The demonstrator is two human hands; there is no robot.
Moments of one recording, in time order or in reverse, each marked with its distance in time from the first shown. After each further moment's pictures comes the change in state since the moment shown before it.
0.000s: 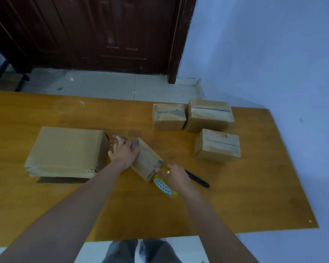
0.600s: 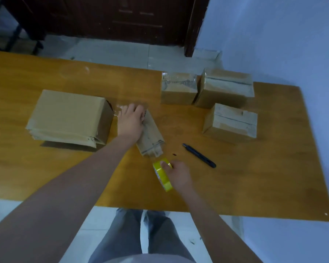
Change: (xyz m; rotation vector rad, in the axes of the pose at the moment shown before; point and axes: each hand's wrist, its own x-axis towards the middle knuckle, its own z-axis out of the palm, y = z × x) left_hand -0.005 0.011 0.024 0.080 0.484 0.296; right_hand -0.025 0.040 0.045 0.214 -0.047 0.036
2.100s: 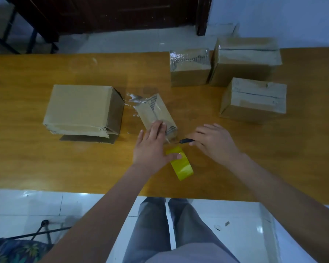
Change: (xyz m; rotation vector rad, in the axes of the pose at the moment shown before) left_hand -0.102 0.032 -0.005 0.202 -0.377 0.049; right_hand 0.030 0.025 -0.065 -0.664 0.356 -0.985
